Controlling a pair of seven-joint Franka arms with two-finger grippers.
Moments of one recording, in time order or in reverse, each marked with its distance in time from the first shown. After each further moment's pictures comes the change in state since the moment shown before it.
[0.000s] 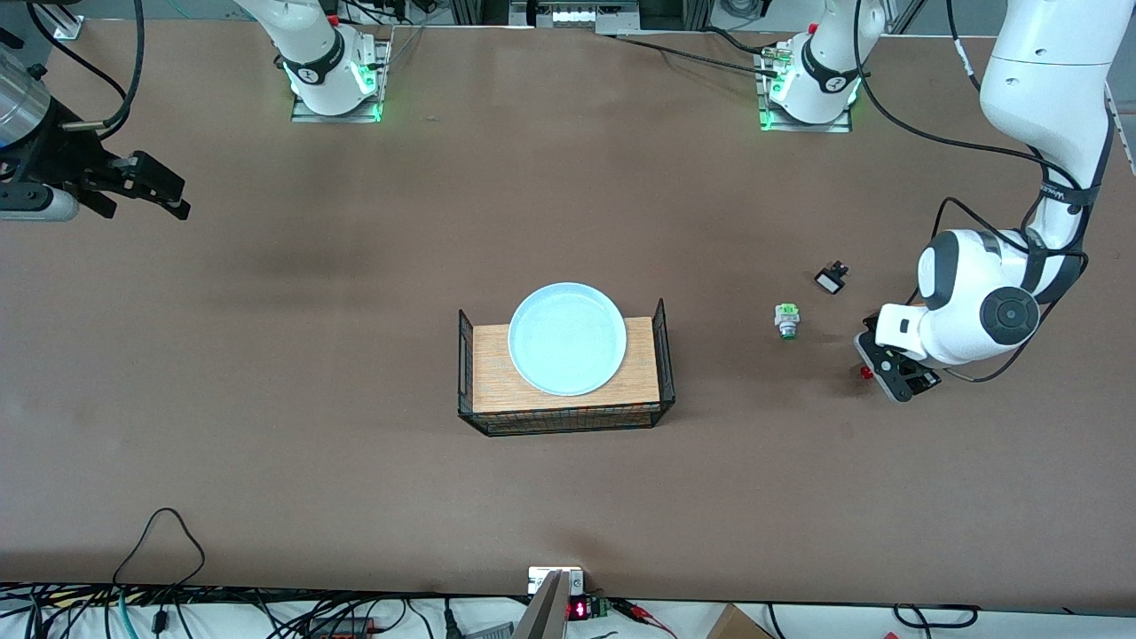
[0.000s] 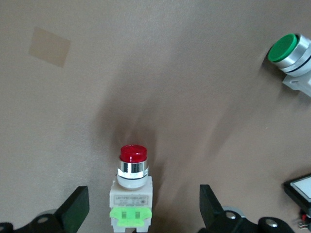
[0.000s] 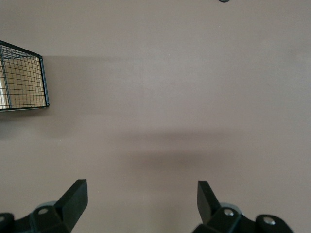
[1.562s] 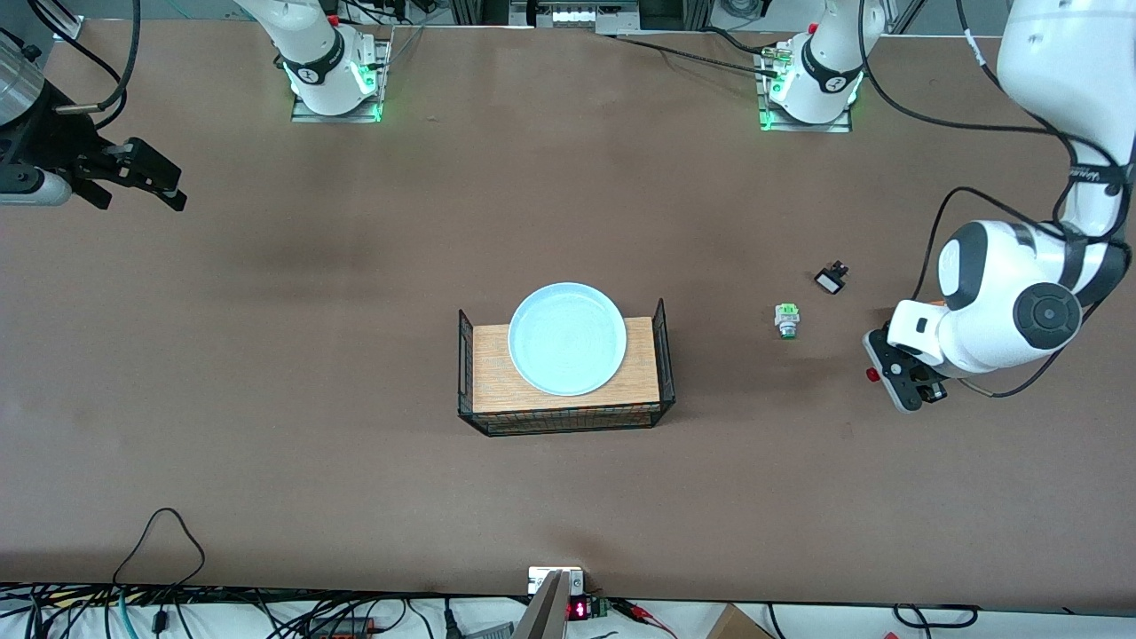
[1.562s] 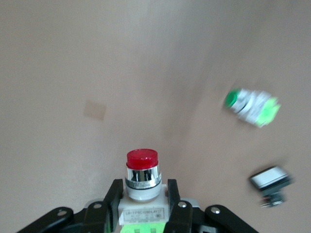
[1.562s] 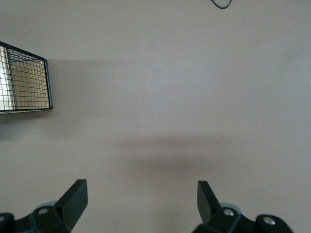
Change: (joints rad) left arm 0.020 -0.072 -0.139 0.220 -0.002 -0.311 -0.017; right arm 0.000 -0.022 0.004 0.000 0.000 0.000 0.003
